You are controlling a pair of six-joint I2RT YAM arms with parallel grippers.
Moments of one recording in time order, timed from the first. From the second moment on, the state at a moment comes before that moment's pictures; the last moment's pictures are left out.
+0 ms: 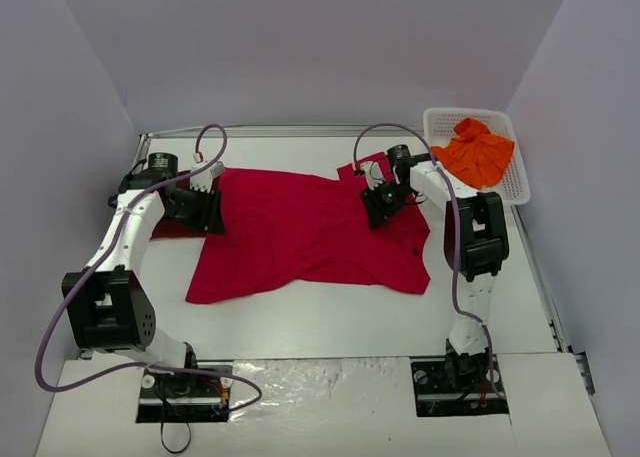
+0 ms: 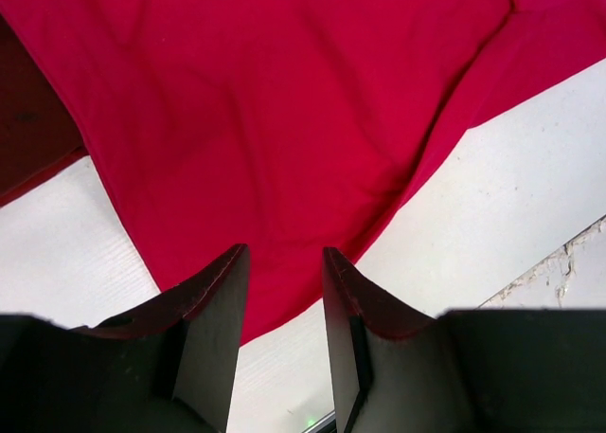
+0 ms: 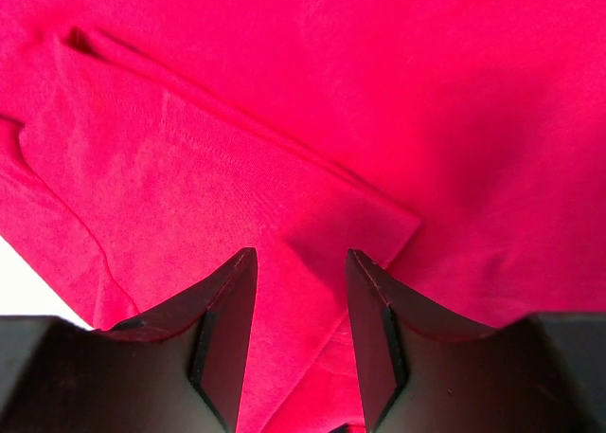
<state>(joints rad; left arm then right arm) 0.04 1.51 1.30 -0.96 0.55 0.30 0.24 2.09 1.56 -0.80 -0.44 -0.48</state>
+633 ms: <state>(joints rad) 0.05 1.50 1.27 -0.93 0.55 0.30 0.22 2.14 1.59 -0.78 -0.39 -0.48</state>
